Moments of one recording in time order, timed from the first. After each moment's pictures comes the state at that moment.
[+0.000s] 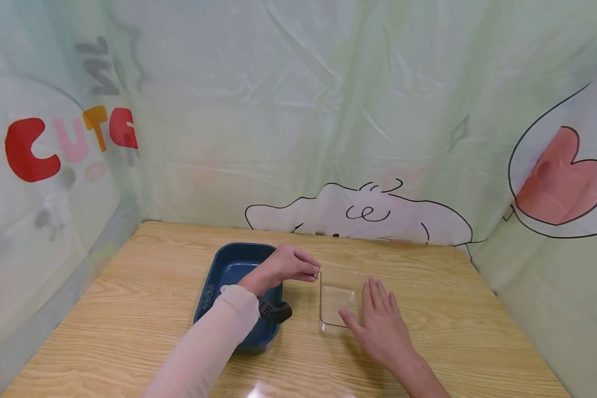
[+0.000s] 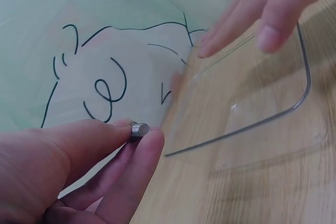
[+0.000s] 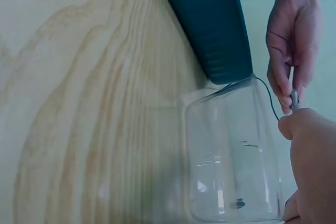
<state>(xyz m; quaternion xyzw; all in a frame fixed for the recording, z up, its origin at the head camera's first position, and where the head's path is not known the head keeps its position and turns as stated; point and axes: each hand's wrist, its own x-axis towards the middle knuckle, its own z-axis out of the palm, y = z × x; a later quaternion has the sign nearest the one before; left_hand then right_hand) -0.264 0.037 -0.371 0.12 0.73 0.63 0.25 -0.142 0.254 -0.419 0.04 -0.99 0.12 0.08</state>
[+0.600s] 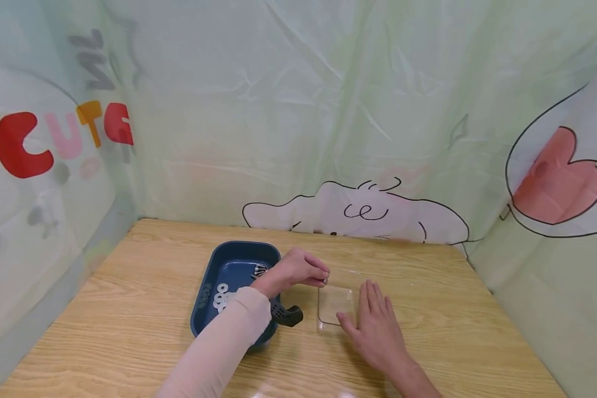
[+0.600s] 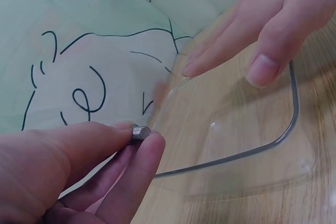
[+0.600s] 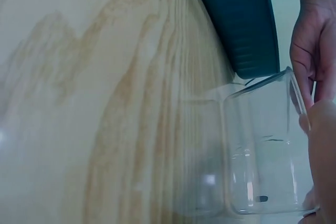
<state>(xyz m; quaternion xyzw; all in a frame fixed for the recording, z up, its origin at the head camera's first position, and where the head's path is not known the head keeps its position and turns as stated) -0.261 0.063 -0.381 0.11 0.74 0.61 0.26 -0.144 0.253 -0.439 0.03 -0.99 0.12 0.09</state>
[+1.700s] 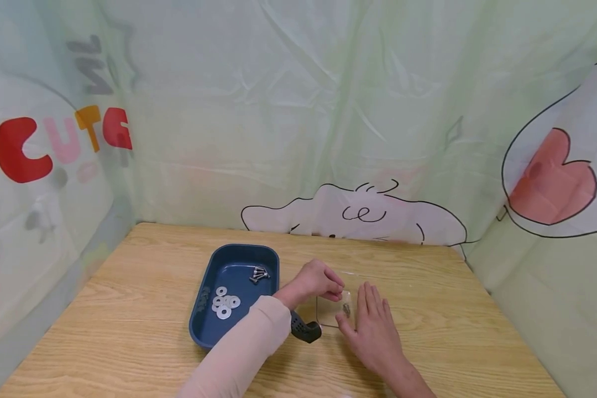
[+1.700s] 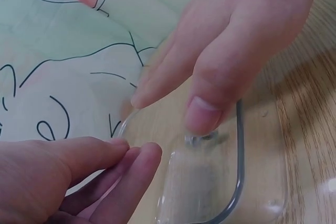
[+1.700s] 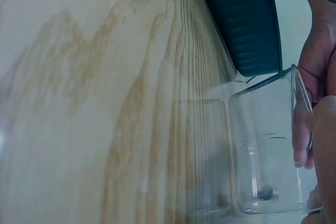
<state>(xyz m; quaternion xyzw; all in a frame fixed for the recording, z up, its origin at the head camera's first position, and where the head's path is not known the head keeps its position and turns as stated) -0.242 0.101 -0.384 0.13 0.78 0.56 0.24 -0.143 0.251 -0.444 0.03 -0.98 0.13 0.12</state>
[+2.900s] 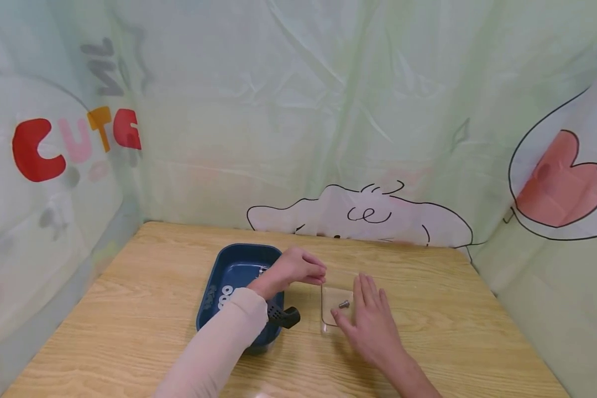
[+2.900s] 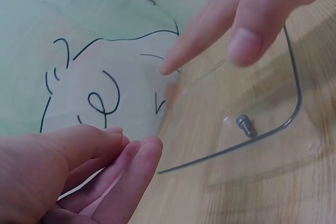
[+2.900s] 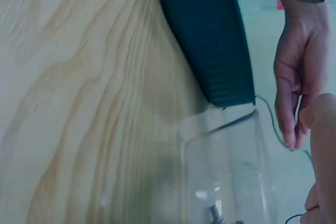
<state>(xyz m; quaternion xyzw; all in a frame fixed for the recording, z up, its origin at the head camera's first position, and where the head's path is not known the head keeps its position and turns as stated) -0.254 0.047 -0.366 0.12 0.74 0.61 0.23 -0.145 0.234 -0.418 0.07 -0.98 0.14 0.14</state>
